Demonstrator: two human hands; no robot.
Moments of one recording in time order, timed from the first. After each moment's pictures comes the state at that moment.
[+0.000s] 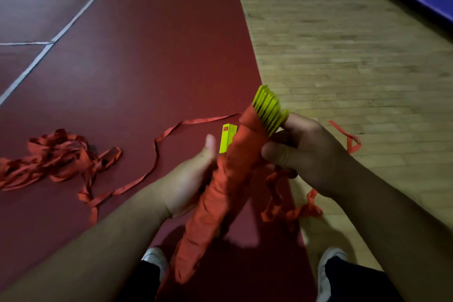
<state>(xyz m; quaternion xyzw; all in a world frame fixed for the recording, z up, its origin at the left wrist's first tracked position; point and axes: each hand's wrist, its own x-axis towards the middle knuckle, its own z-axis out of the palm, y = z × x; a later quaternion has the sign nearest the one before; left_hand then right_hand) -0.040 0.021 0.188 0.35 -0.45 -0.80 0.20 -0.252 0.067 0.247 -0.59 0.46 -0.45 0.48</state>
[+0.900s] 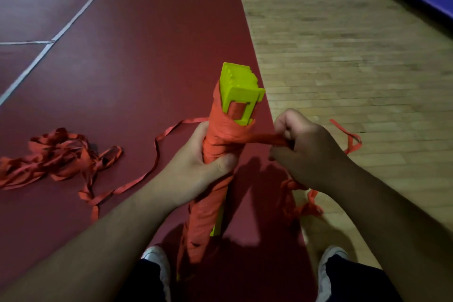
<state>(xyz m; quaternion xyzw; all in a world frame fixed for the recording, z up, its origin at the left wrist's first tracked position) -0.036 0.010 0.186 0.34 -0.70 -0.54 0.32 -0.262 0.060 0.224 -0.67 0.63 -0.33 0.22</state>
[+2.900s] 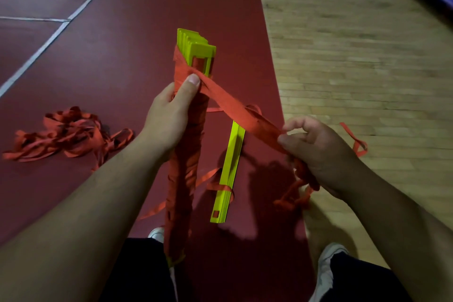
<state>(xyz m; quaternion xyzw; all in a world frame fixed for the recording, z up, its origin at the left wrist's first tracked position) 0.002 -0.032 0.207 0.53 -0.53 -0.48 0.46 -0.244 0.066 0.216 -0.49 0.59 -0.41 0.50</state>
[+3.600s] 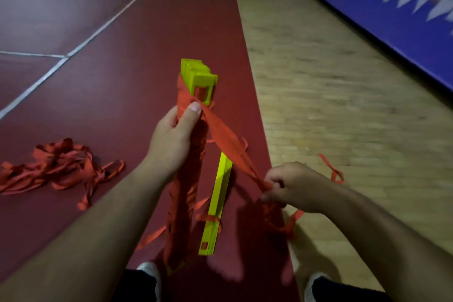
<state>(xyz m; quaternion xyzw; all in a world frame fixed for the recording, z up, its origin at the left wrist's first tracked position) -0.008 -0.019 0.254 0.48 -0.53 -0.49 0.50 -0.254 0.060 0.251 -0.73 0.62 -0.02 0.29</state>
